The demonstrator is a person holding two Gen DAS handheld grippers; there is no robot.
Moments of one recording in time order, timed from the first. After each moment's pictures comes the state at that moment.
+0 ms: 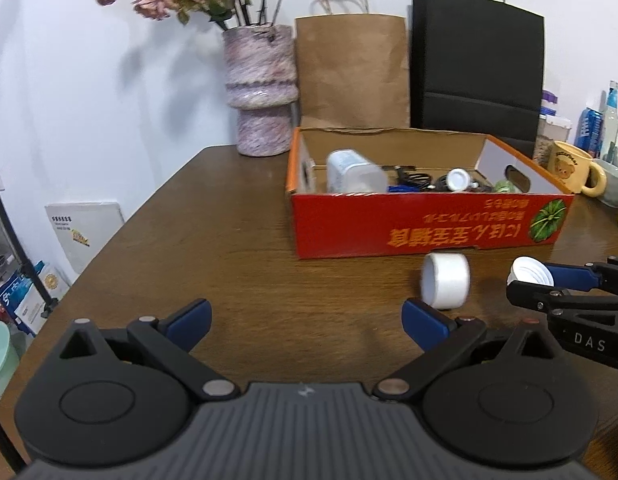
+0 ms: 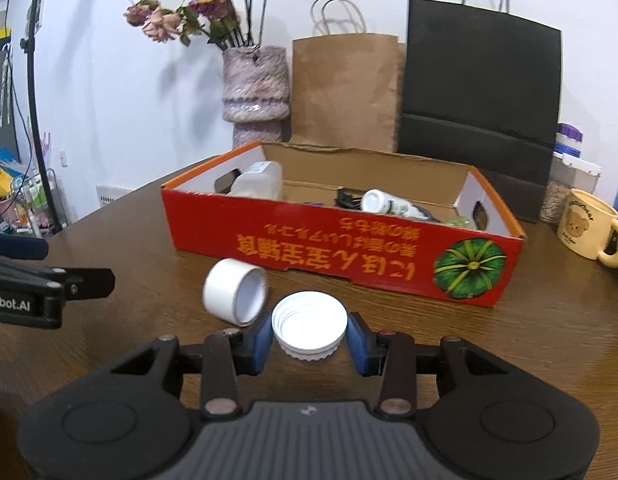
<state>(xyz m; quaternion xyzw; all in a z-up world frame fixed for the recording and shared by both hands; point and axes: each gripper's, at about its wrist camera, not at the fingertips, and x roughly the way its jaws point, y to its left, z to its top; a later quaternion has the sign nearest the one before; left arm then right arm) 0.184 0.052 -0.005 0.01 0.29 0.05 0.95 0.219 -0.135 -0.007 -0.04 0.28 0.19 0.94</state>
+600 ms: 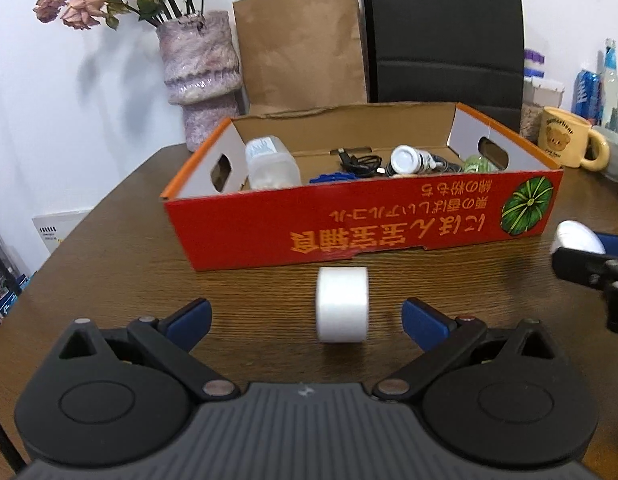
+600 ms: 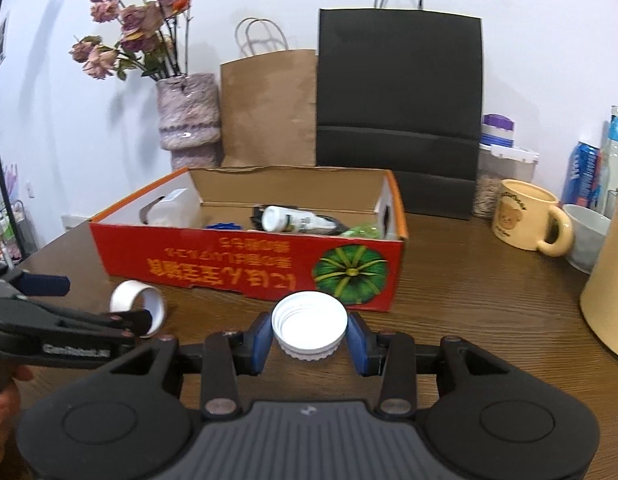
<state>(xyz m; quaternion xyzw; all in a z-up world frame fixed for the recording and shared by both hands) 0.242 -0.037 -0.034 0.04 0.32 0.06 0.94 0.234 -0.210 -0.005 -0.01 0.27 0.14 0.95</state>
